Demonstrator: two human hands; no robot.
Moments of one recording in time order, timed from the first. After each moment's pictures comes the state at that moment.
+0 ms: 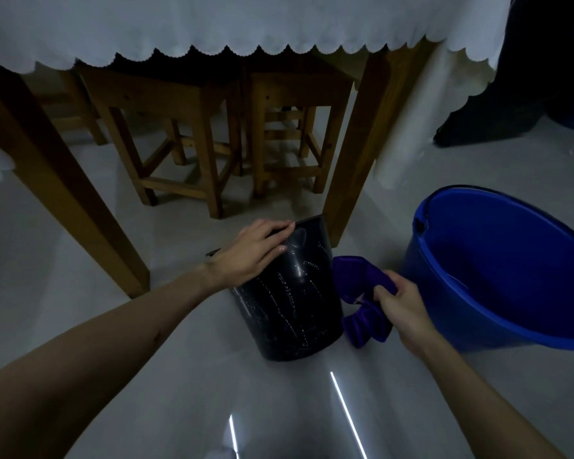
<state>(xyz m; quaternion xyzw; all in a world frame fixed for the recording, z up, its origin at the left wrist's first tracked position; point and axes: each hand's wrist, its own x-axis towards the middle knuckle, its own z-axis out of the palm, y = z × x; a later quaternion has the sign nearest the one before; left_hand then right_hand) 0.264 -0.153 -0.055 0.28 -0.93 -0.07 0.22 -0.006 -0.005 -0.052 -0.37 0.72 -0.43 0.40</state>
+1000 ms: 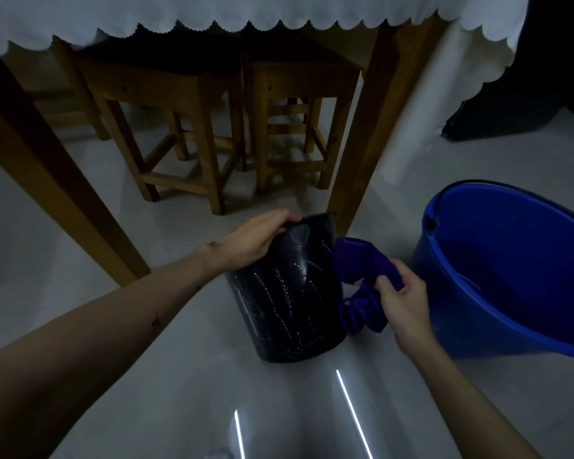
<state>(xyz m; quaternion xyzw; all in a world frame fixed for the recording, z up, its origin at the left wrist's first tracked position) 0.248 -0.177 -0.048 0.28 -0.91 -0.19 0.24 0.004 -0.015 -0.059 -0.39 0.66 -0.54 0.35</state>
